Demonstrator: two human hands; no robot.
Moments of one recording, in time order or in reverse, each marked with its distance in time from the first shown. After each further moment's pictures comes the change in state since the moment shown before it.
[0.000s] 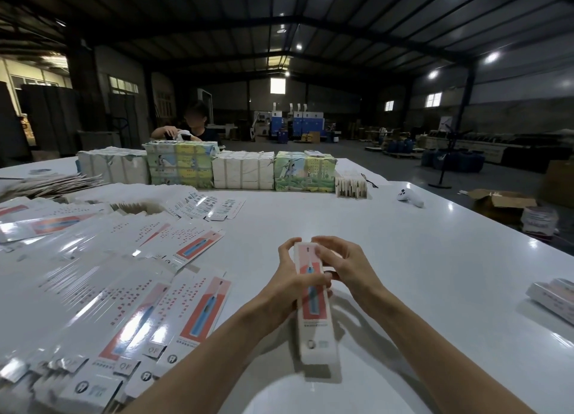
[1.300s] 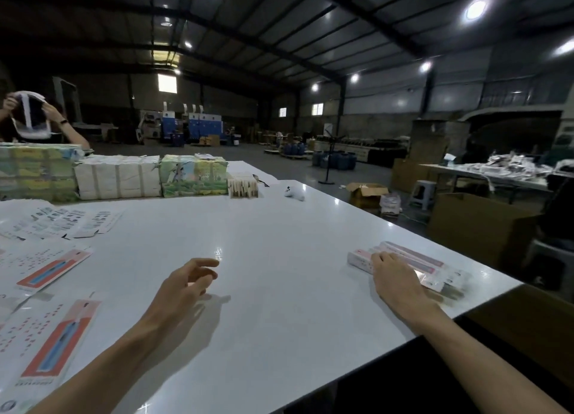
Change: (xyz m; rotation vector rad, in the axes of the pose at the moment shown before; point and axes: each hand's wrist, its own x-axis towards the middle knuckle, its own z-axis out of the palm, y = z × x) left_hand 0.001 -0.028 0.002 0.487 -0.004 0.260; right_hand -0.164 0.005 -0.258 -1.782 0.424 0.278
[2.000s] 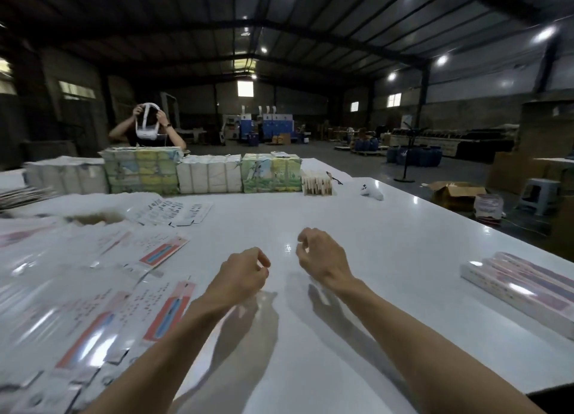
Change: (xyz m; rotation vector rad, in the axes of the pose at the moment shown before) left_hand -0.008 0.049 -0.041 0.591 0.040 -0.185; right_hand 0.049 -0.276 -0.070 0.803 0.017 -0.308
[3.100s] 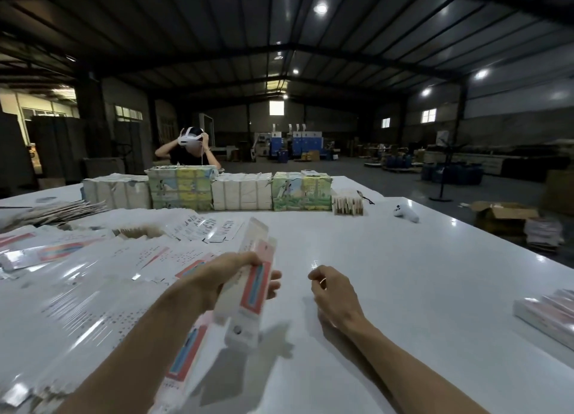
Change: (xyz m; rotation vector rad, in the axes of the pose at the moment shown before) left_hand 0.017 -0.037 -0.077 -0.989 -0.327 -0.346; right_hand -0.004 -0.003 0.052 0.350 -0.032 0.061
